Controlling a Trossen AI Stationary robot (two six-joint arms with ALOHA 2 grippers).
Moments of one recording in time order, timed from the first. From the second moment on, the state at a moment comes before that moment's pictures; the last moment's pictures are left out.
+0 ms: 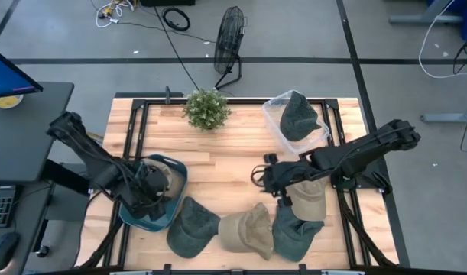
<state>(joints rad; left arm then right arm) -0.75 1.14 1.11 -1.09 -0.46 -1.11 0.31 1.40 1.09 -0.53 0.08 -0.09</state>
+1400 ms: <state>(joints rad) -0.53 1.39 1.12 -0.65 -0.60 -0.80 0.32 1.72 1.09 -0.37 0.09 -0.24</state>
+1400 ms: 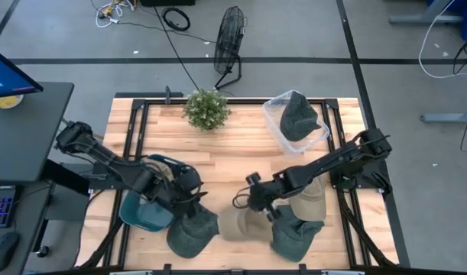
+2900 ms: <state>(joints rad) -0.02 1.39 1.12 -0.50 -0.17 -0.45 0.29 1.60 1.09 -0.10 0.75 -1.04</state>
